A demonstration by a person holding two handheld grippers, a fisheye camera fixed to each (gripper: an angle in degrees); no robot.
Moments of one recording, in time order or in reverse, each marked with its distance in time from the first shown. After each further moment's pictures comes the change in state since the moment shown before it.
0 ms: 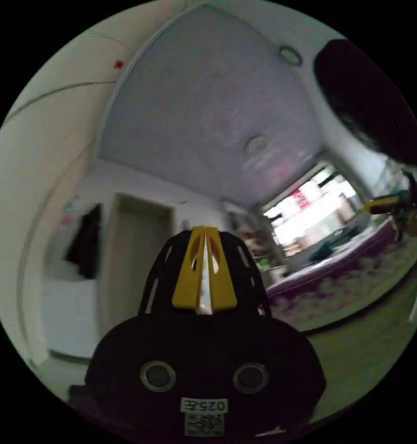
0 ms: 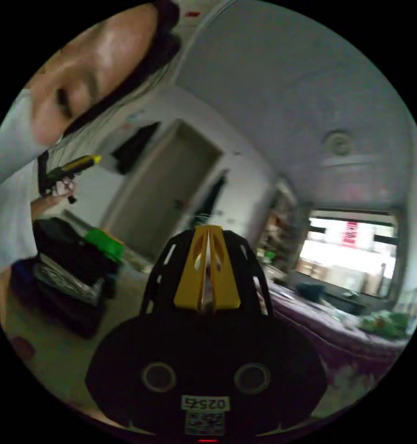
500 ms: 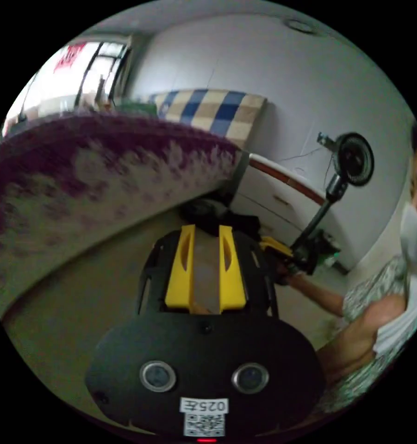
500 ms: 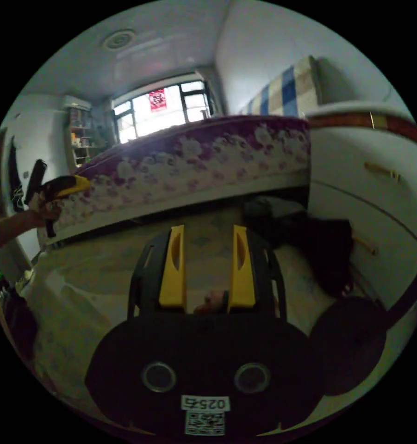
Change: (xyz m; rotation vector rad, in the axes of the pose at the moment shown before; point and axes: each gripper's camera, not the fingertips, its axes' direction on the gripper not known) left arm 0.921 0.029 -0.055 -0.714 2.008 -0.215; right arm 0.305 0.255 -0.507 -0.674 1.044 0.750
